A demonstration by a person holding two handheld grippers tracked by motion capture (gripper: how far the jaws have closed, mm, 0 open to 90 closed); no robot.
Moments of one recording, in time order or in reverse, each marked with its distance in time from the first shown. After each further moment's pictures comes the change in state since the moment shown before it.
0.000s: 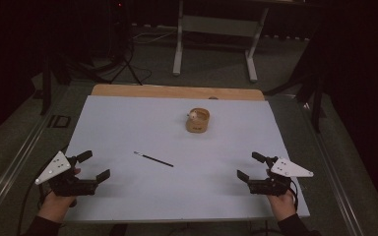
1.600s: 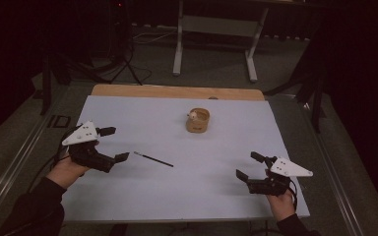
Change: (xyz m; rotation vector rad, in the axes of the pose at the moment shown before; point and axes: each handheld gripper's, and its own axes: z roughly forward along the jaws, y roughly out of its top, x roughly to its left) left arm -0.006 0.091 0.059 0.214 -0.199 0.252; right arm 0.002 0.003 0.001 -0.006 0.011 0.010
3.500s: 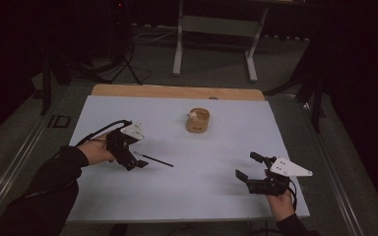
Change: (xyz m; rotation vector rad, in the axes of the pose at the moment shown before) left arm 0.006 0.024 0.086 0.461 -0.223 0.213; right arm 0.000 -0.001 0.001 0.001 0.003 0.007
